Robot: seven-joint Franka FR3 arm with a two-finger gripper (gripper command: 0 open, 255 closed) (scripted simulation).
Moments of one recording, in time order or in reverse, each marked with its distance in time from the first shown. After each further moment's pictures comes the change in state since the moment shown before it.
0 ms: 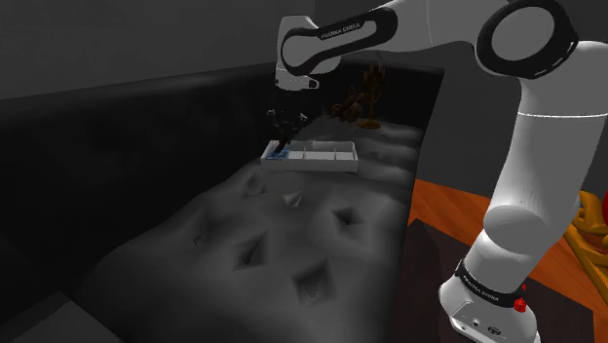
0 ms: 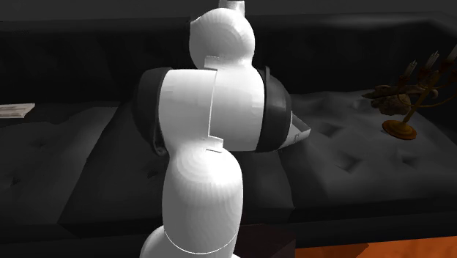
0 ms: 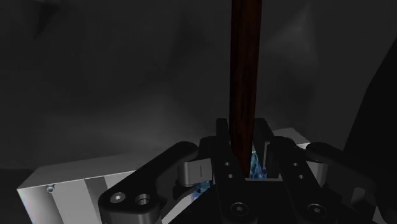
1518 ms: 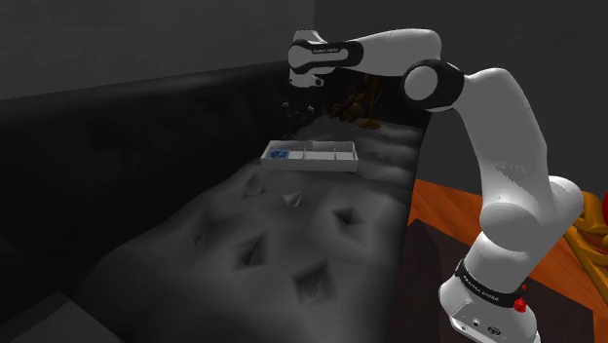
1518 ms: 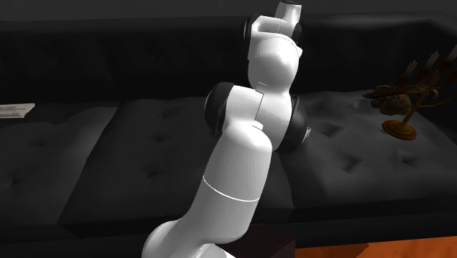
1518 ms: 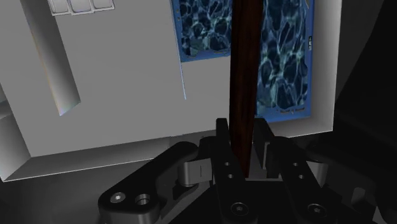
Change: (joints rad) arm -0.078 0.485 -0.104 0.675 -0.085 -0.210 -0.230
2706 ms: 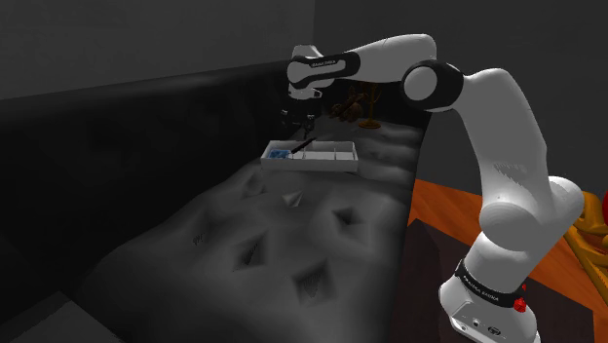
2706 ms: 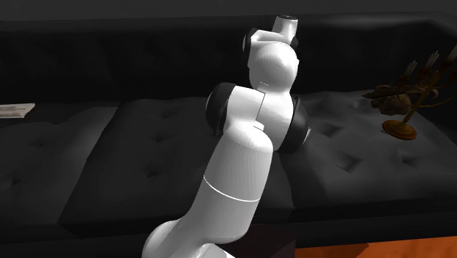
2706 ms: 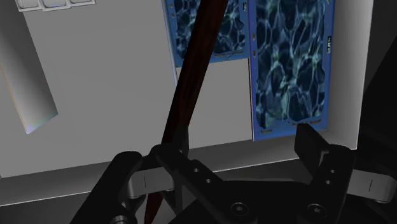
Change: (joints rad) arm -0.007 0.006 -0.002 -0.106 -0.003 0.112 0.003
